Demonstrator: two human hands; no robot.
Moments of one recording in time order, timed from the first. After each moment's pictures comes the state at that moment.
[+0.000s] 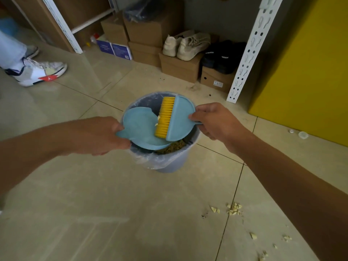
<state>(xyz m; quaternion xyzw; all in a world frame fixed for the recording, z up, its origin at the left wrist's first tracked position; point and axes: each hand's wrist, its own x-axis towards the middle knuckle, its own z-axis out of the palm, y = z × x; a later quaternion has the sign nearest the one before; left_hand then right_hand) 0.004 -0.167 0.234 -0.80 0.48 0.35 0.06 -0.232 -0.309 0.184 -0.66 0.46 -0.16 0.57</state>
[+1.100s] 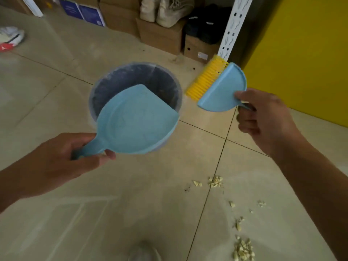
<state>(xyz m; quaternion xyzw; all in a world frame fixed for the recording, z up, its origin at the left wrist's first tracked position) -0.022 -0.090 0.190 -0.73 0.52 0.40 -0.19 -0.346 -0.298 0.176 -0.47 0.48 -0.34 0.66</state>
